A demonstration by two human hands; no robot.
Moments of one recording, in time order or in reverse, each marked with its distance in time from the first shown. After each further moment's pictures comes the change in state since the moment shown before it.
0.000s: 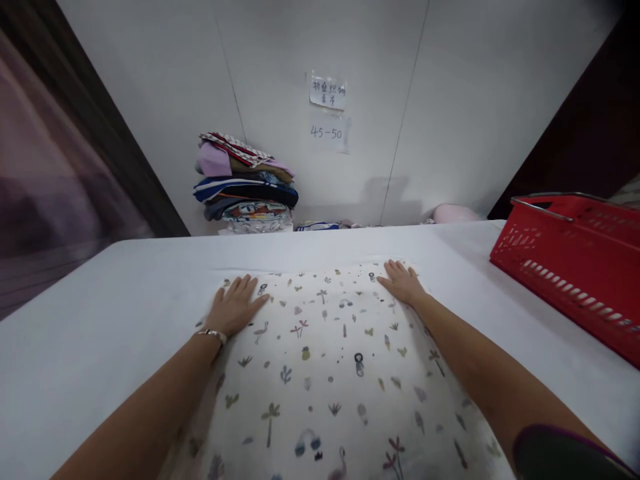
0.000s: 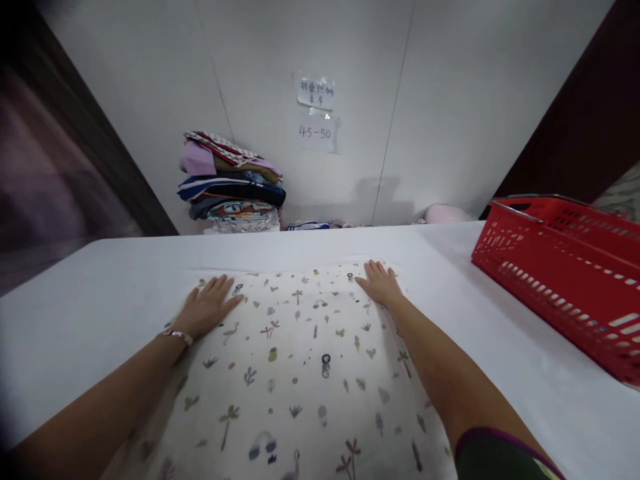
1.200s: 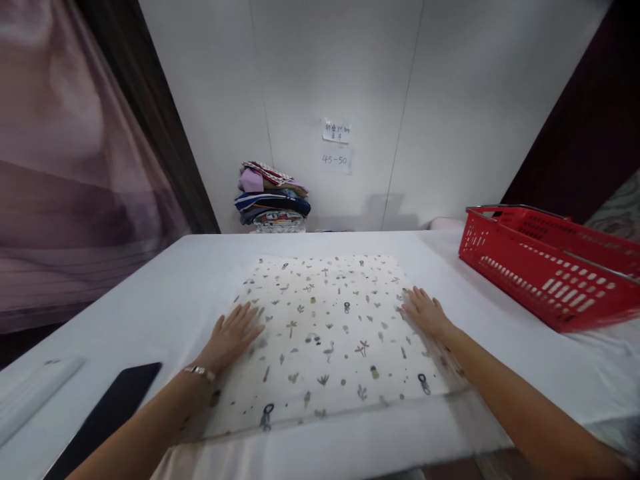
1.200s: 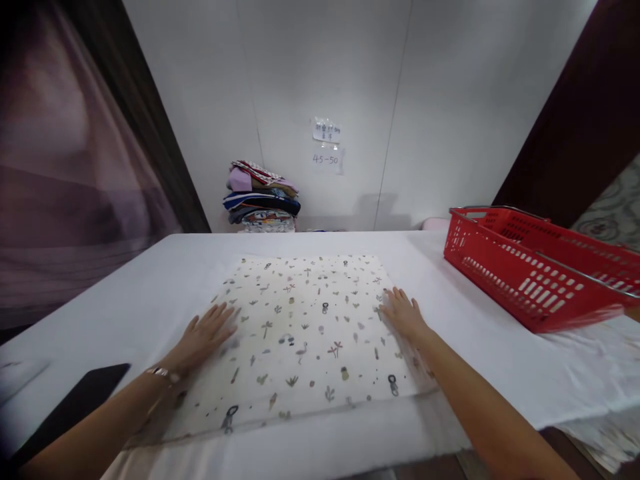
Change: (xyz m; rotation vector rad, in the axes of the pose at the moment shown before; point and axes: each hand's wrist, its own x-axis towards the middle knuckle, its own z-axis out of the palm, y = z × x) left_hand -0.219 0.003 -0.018 -0.034 -0.017 0.038; right_hand -0.213 0.043 -0.007 0.034 0.011 0.033
